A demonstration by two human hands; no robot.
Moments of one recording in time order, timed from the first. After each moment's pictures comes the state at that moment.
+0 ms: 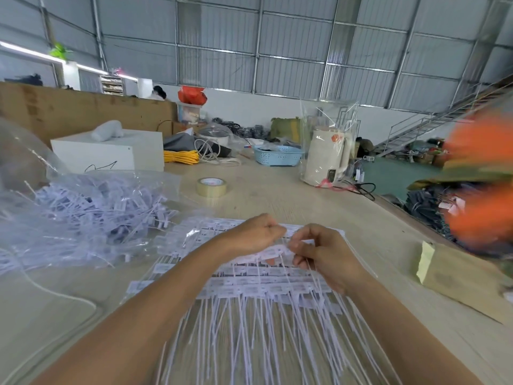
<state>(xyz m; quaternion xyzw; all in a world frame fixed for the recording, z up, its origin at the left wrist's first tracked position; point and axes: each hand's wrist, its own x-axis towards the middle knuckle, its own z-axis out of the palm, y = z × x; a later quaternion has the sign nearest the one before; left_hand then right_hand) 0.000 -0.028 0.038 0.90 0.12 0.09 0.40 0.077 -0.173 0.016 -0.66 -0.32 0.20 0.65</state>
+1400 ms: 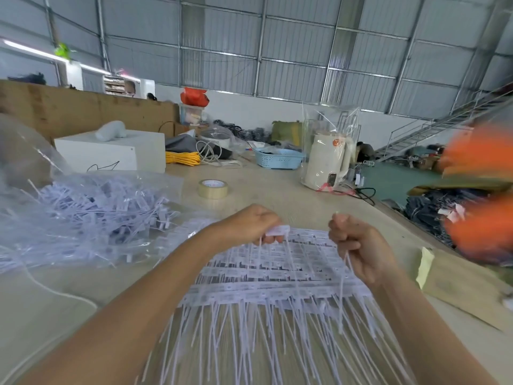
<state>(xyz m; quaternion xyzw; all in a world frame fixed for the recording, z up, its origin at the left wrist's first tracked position) -0.011 -0.020 0.058 0.87 0.05 0.09 0.48 0.106 -0.204 0.043 -0.47 -0.22 0.28 0.81</state>
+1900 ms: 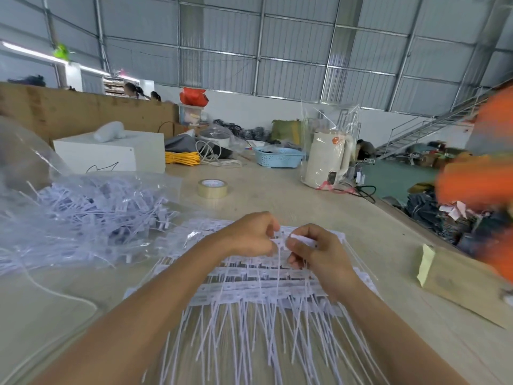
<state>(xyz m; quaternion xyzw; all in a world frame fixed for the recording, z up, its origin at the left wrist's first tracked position) -0.005 -0.023 0.045 0.94 0.11 0.07 0.30 0.069 -0.171 0.011 -0.67 -0.35 0.12 0.65</state>
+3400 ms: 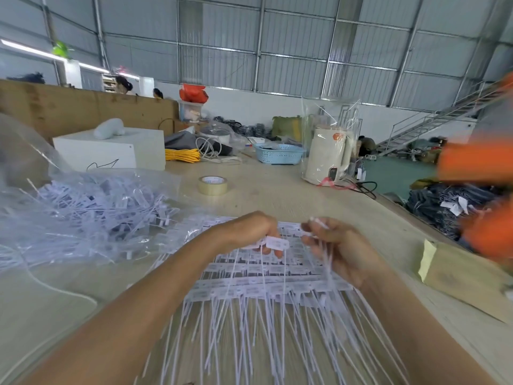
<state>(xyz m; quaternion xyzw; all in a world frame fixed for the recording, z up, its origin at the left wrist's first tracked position) -0.014 -0.030 0.053 0.90 0.09 0.02 0.42 0.084 -0.191 0.034 -0.54 -0.23 0.32 0.75</state>
